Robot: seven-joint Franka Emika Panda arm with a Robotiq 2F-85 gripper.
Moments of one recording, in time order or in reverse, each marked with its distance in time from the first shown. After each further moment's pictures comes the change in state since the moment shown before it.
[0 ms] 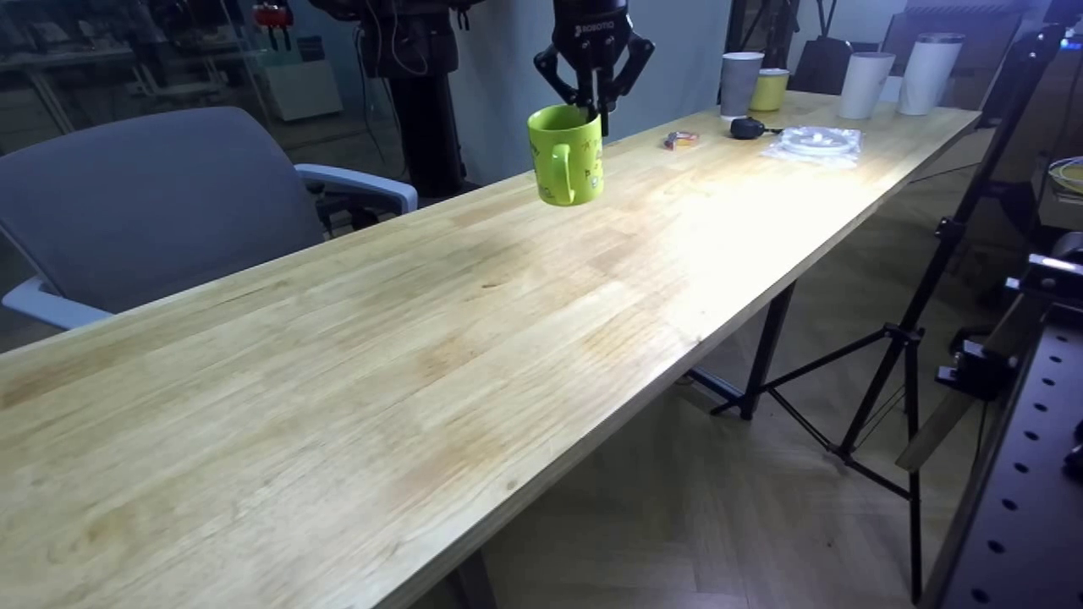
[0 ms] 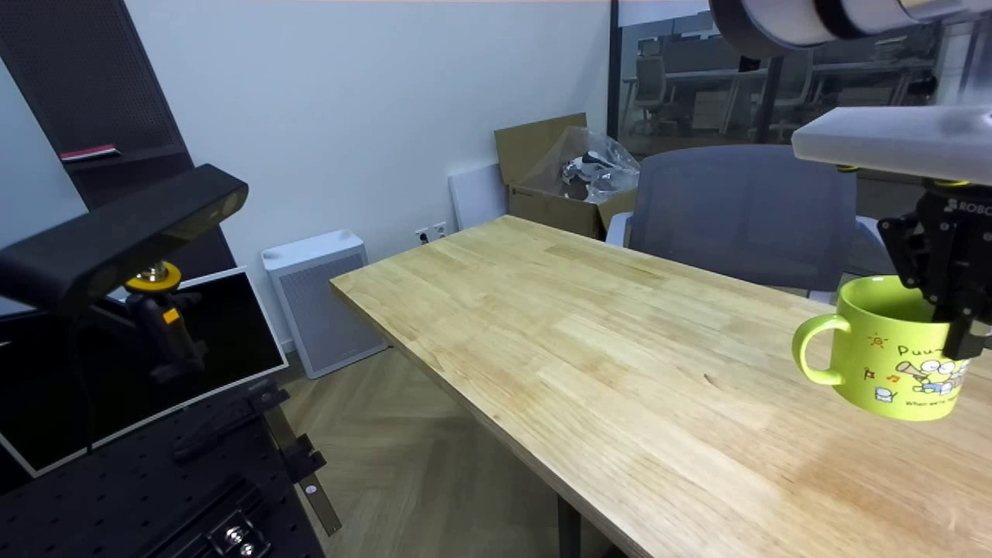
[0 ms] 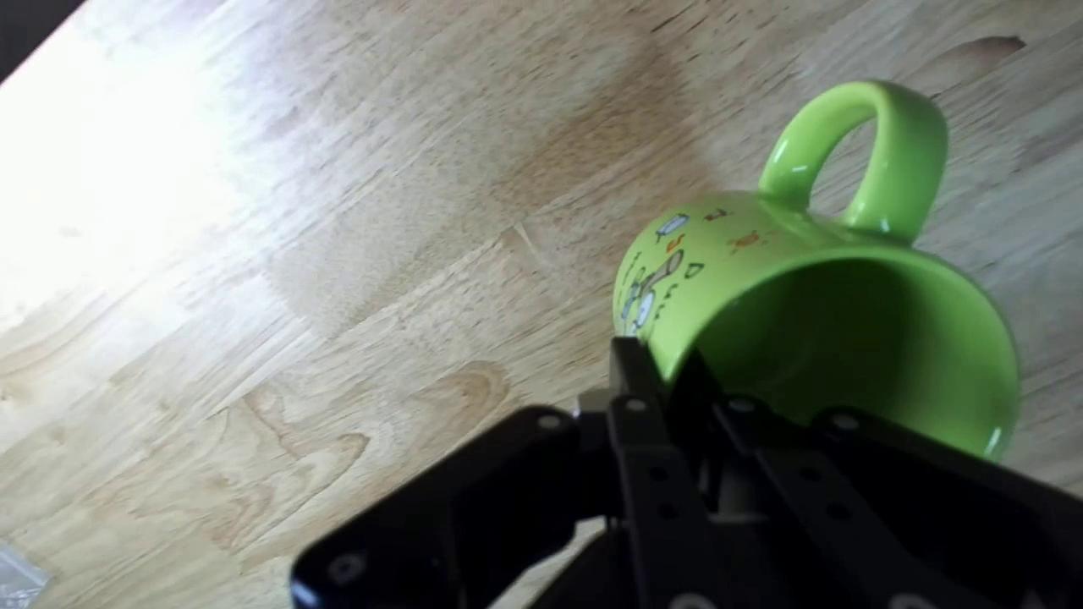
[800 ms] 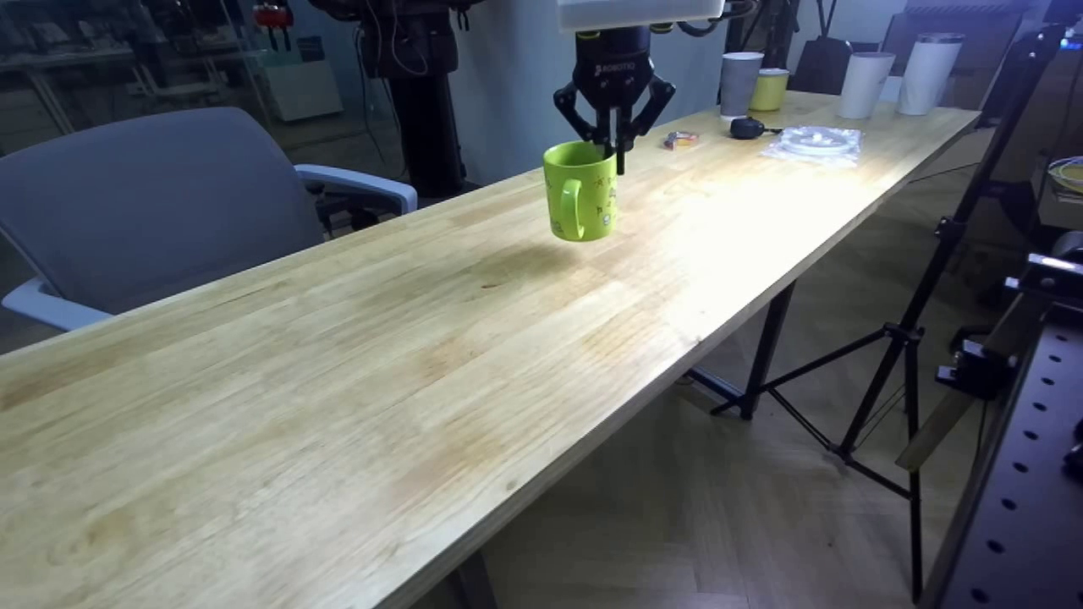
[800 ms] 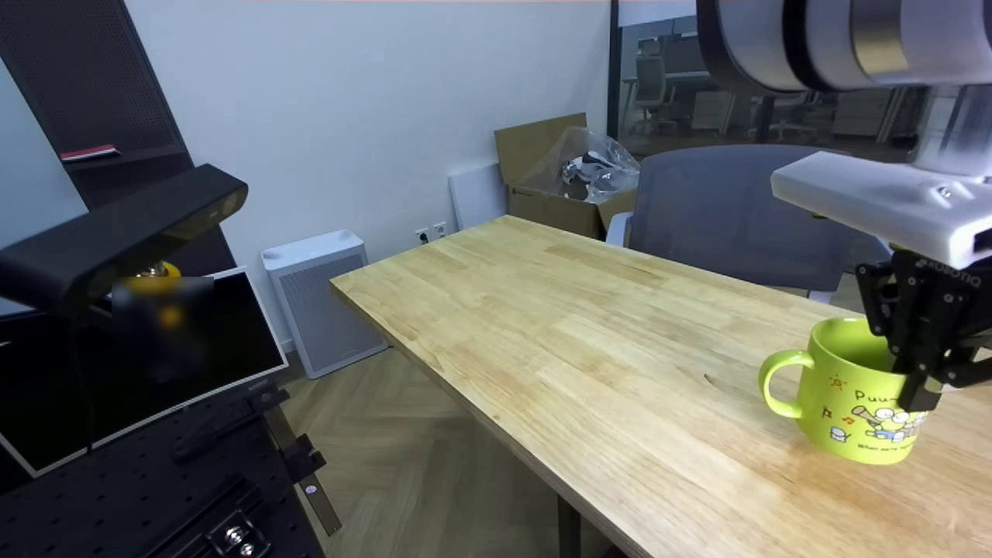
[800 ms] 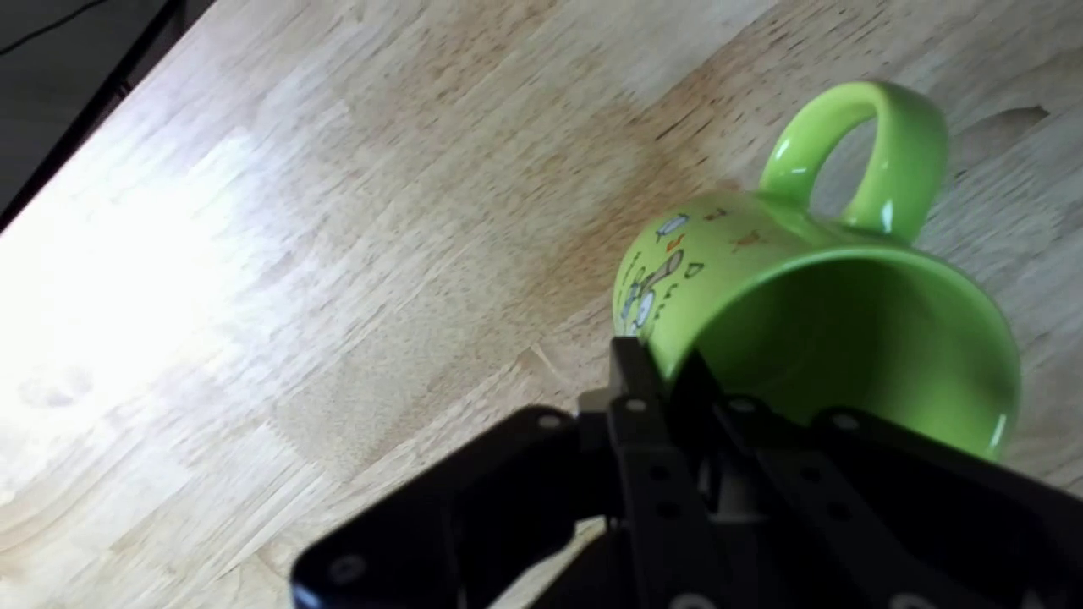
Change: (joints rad) arm -0.033 0.018 0.022 -0.070 0.103 0.030 -0.002
